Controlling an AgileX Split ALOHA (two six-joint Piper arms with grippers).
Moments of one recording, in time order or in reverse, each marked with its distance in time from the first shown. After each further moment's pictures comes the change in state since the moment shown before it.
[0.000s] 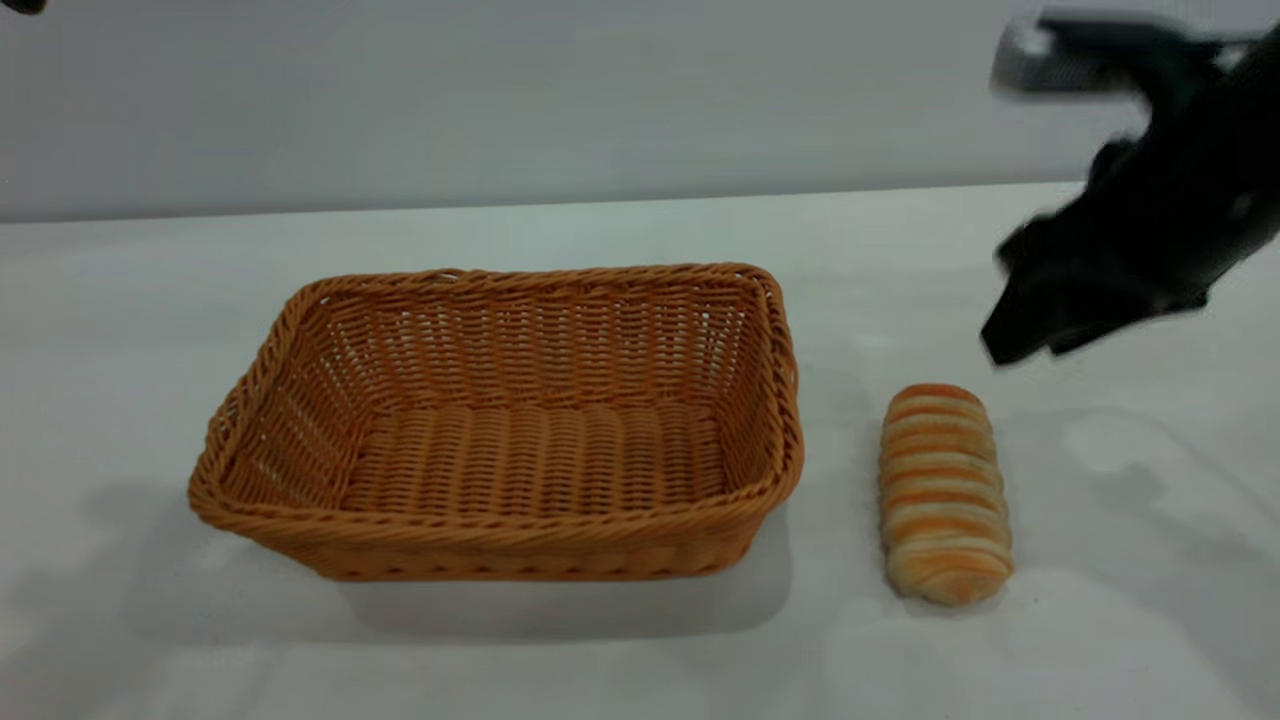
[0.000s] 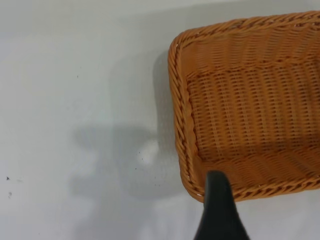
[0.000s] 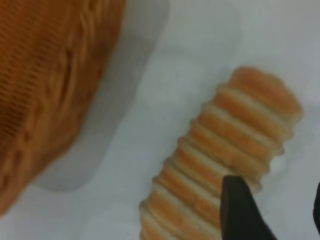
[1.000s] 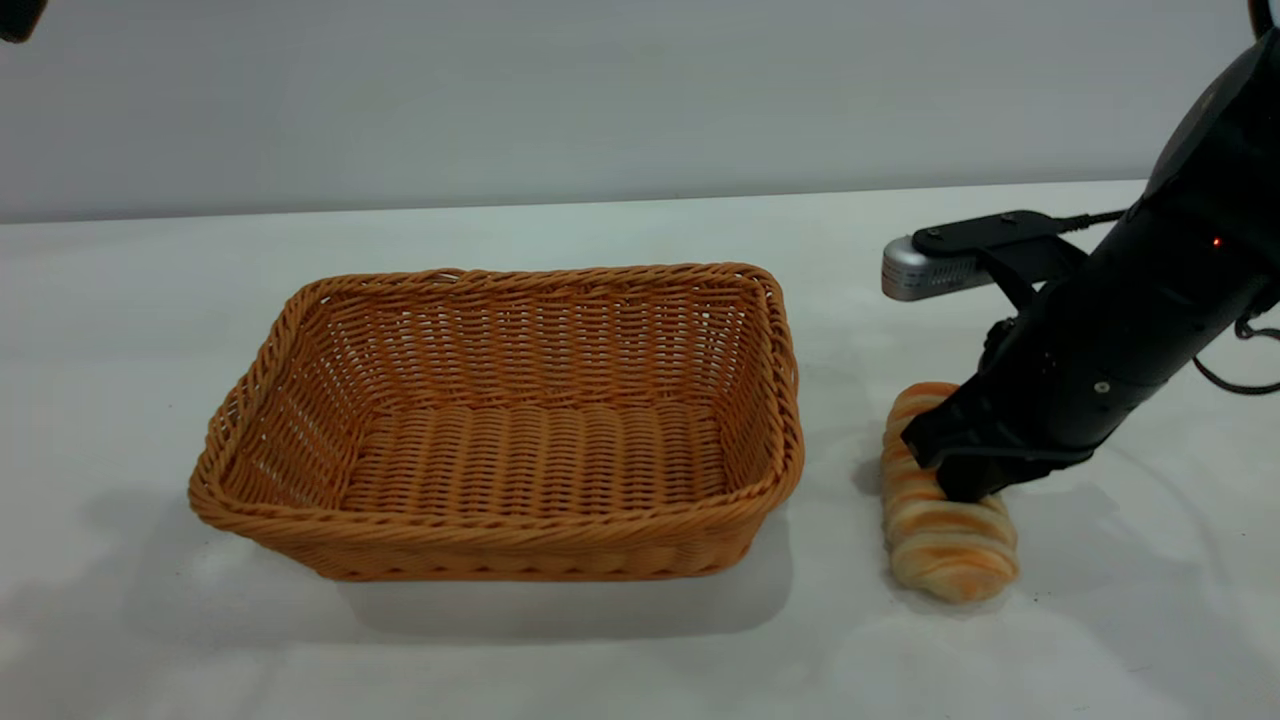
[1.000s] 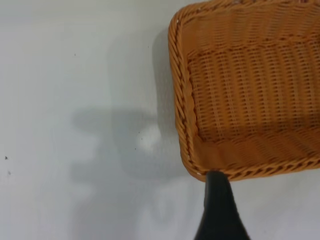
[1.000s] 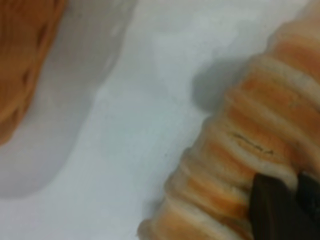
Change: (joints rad) left arm 0.000 0.000 0.000 0.000 0.058 0.000; right arm 0.119 0.212 -0.018 0.052 -0.169 -0.030
